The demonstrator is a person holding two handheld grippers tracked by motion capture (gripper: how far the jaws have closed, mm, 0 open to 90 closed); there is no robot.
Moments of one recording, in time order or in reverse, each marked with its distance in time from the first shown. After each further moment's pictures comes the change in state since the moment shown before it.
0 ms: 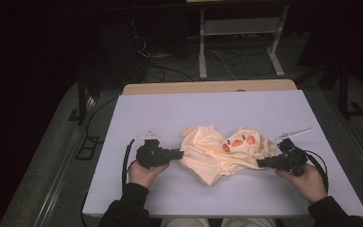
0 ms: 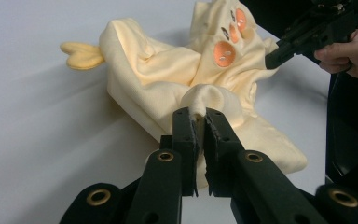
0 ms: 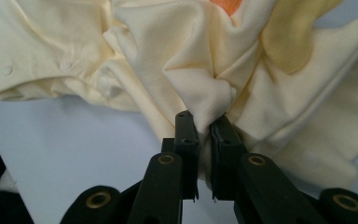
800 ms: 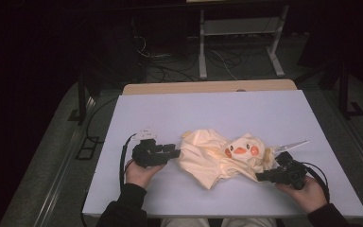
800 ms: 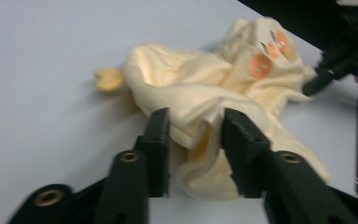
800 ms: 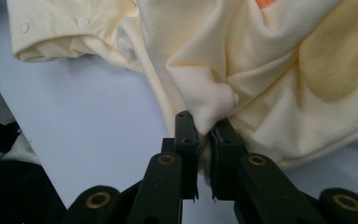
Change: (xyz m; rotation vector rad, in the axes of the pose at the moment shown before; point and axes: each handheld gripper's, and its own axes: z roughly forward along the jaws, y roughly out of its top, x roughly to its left) left arm 0.005 0.005 -0.011 -0.046 0.161 0.026; right arm 0.017 -0.024 0.004 0.052 0.022 -0.036
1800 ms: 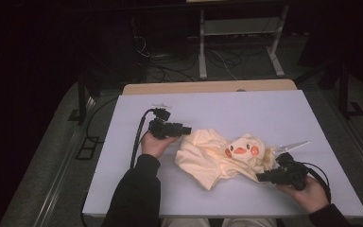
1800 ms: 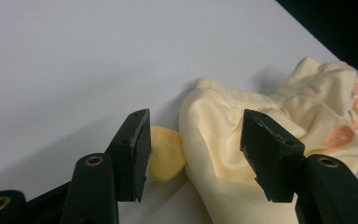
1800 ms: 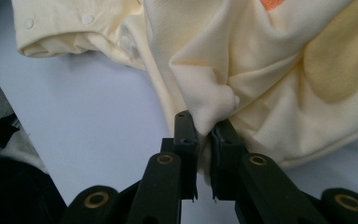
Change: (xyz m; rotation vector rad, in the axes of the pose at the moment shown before) left arm 0.047 0.053 0.077 0.140 -0.038 -0.151; right arm 0.002 -0.001 -0.002 0.002 -0.009 -0.037
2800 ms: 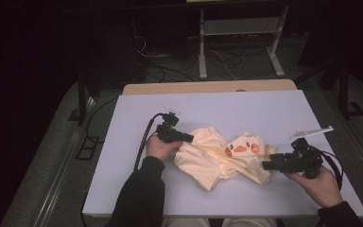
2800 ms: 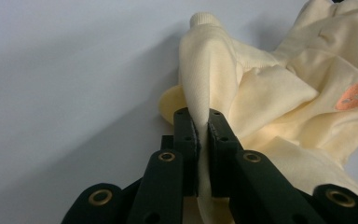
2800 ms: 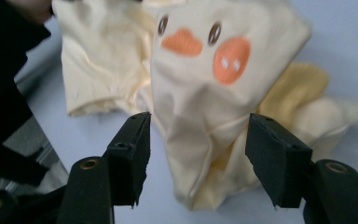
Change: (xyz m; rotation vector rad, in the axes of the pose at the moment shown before) left arm -0.002 -0.005 0.021 0.156 -0.060 -0.003; right arm -0.009 0.024 -0.048 -0.153 0.036 0.076
